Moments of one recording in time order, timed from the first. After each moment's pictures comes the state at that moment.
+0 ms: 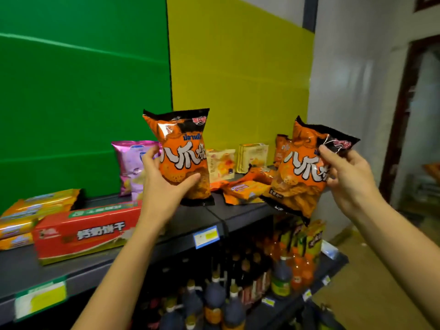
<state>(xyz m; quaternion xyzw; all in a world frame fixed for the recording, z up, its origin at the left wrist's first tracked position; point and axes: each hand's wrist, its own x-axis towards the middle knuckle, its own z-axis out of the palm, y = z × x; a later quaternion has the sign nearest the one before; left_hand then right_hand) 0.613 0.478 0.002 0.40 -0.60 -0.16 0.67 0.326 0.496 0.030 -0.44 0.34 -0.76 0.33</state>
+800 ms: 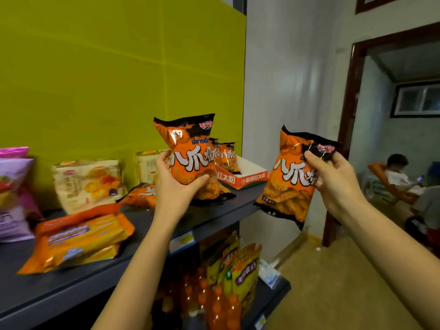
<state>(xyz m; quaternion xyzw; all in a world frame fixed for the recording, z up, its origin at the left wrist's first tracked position) 0.251 0.253 -0.012 0.37 -0.62 -0.23 0.66 -0.001 0.315 0.017 -0.42 0.41 -0.77 0.27</state>
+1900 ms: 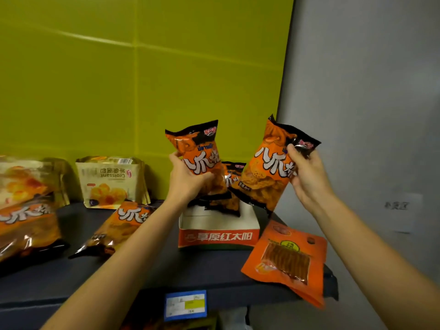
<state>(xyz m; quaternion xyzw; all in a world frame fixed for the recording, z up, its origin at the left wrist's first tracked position) 0.008 -0.050 0.015 0.54 -0.49 -0.12 0.68 -0.202 -0.106 0.052 -0.52 0.21 -0.65 0.51</state>
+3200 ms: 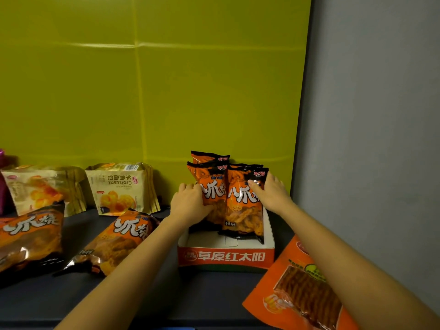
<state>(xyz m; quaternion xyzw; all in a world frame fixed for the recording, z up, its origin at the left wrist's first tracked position) 0.032 -0.115 -0.024 0.83 -0.52 0.13 0.18 -0.130 -0.236 -0.016 -0.82 0.45 -0.31 0.16</state>
